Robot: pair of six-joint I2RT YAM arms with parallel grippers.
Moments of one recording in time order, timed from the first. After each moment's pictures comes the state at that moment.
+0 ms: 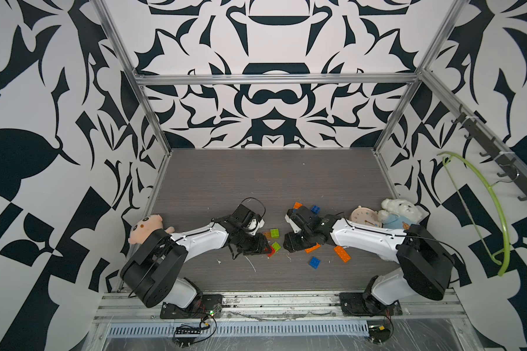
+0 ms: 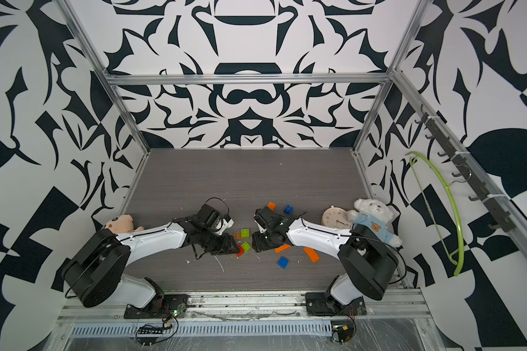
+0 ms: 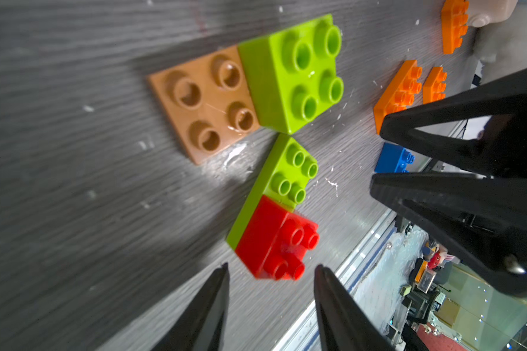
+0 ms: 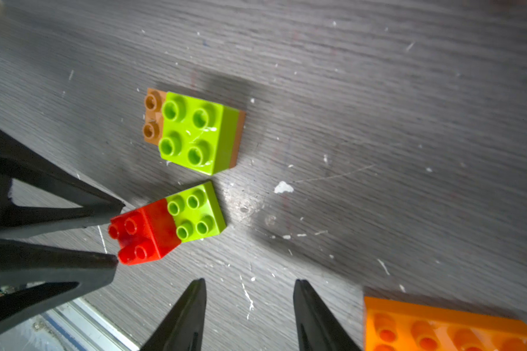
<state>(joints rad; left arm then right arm) -0.68 1.45 0.65 -0.34 0.59 -0.56 0.84 1.51 0.83 -0.47 -0.19 0.57</state>
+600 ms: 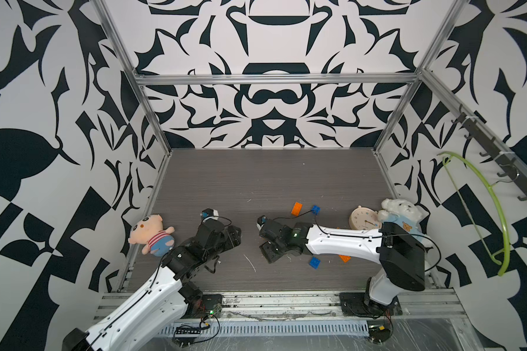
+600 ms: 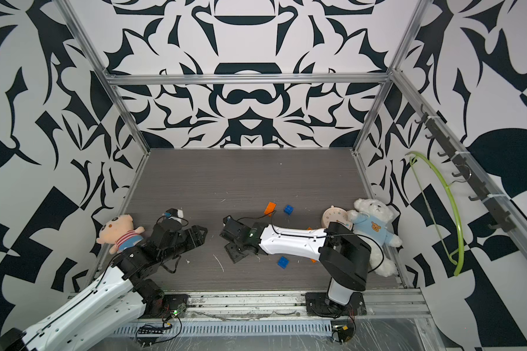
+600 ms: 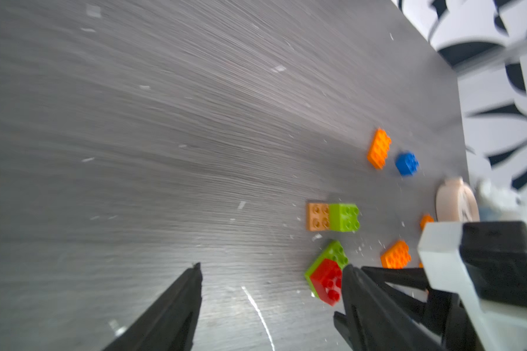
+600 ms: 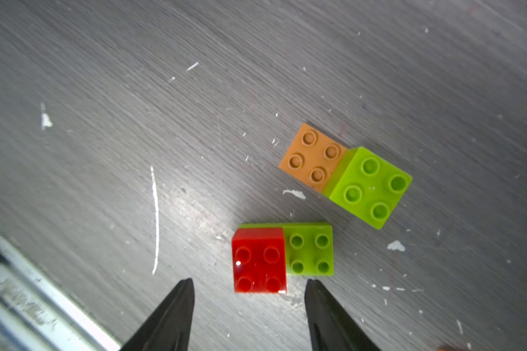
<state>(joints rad) -0.67 0.61 0.47 -0.61 -0.18 -0.92 1.12 1.70 1.10 -0.56 0.09 0.50</state>
